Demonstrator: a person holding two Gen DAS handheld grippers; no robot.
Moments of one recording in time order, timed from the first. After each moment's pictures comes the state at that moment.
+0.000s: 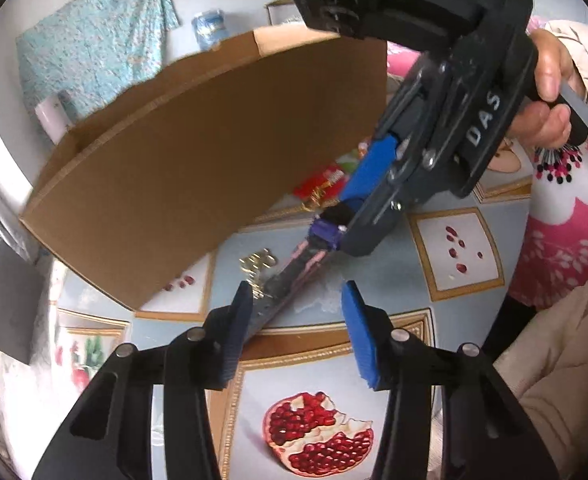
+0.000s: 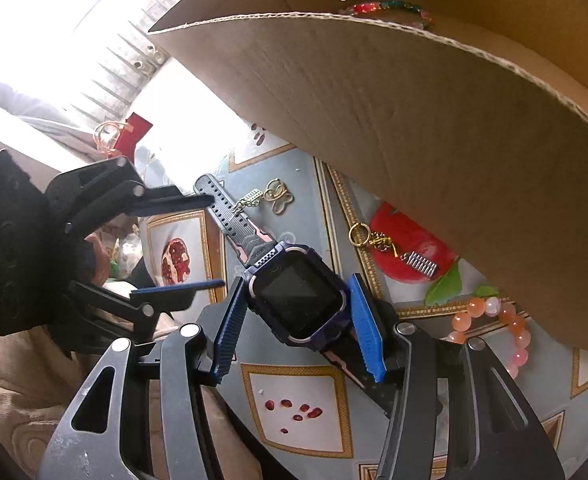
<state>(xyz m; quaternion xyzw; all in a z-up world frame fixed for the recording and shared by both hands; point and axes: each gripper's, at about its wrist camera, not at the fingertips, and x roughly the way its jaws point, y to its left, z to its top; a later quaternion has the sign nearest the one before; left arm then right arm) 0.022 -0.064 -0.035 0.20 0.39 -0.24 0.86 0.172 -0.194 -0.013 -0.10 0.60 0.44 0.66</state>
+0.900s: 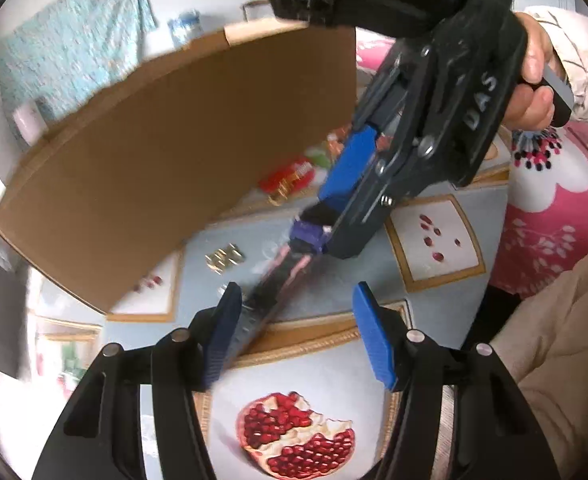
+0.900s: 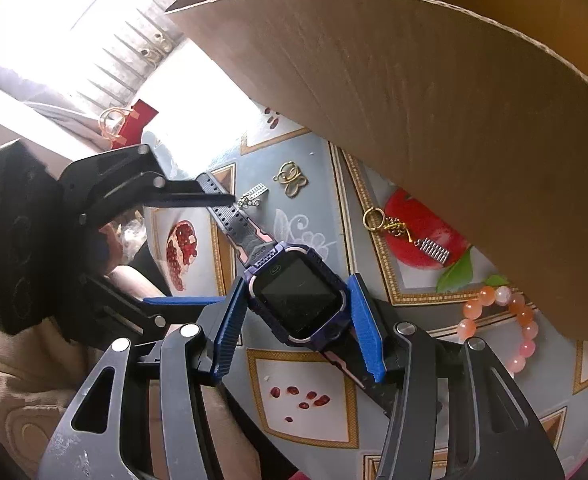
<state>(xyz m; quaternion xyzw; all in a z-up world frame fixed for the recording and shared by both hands) 0.017 -0.075 -0.047 0.19 0.40 -0.29 0.85 0.153 -0.183 -0.017 -0.12 0.60 0.45 0.64</state>
